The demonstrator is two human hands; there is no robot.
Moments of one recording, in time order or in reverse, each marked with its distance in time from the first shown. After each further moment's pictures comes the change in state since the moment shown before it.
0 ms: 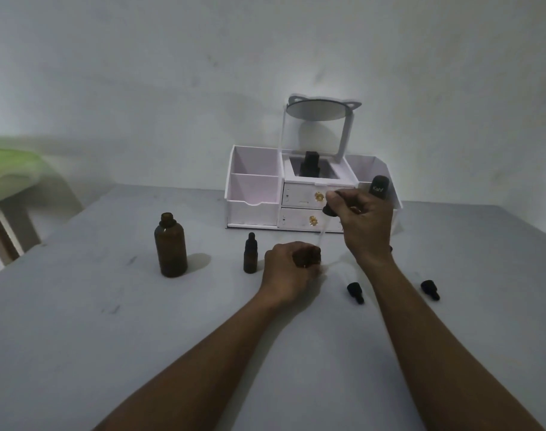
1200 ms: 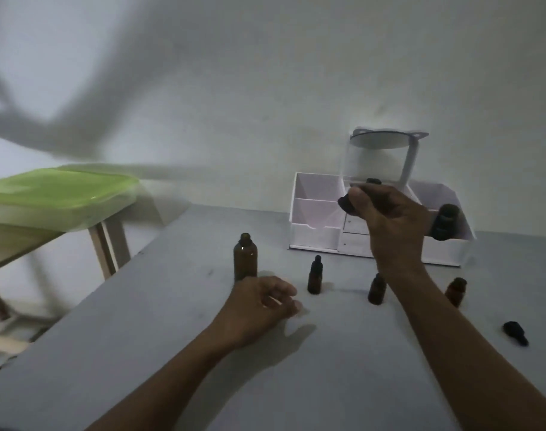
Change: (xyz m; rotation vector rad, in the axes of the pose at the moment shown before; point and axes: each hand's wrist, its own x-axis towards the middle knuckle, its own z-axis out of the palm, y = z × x) left_hand -0.055 -0.049 -0.149 0.312 -0.033 0.071; right_hand -0.019 -0.094 0.045 0.361 -0.120 -0.070
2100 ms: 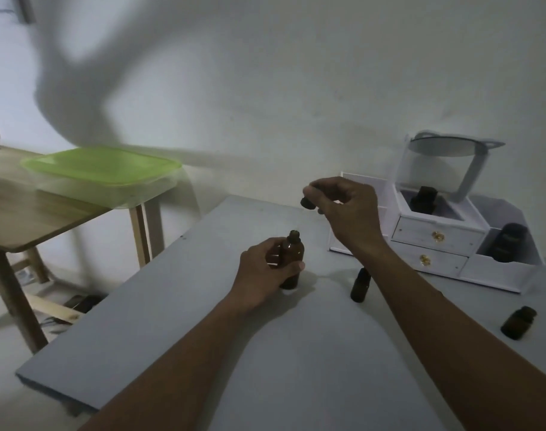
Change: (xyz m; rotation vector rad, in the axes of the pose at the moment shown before) left_hand 0.042 -0.059 -0.040 -0.264 0.361 -0.077; right_hand 0.009 0.016 0.125 -0.139 -0.322 0.014
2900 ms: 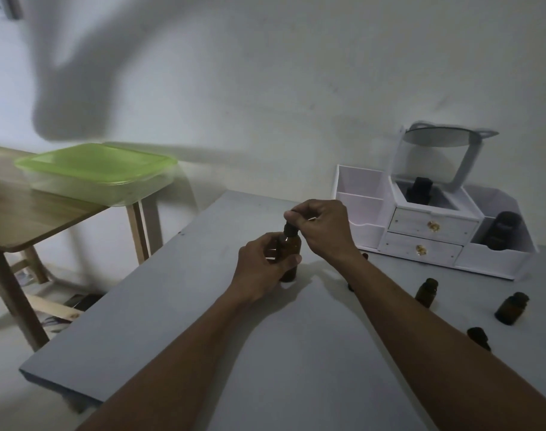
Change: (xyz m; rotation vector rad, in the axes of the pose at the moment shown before) left_hand -0.004 0.002 0.002 0.049 0.001 0.014; right_hand -0.018 0.029 0.030 -0.149 -0.092 0.072
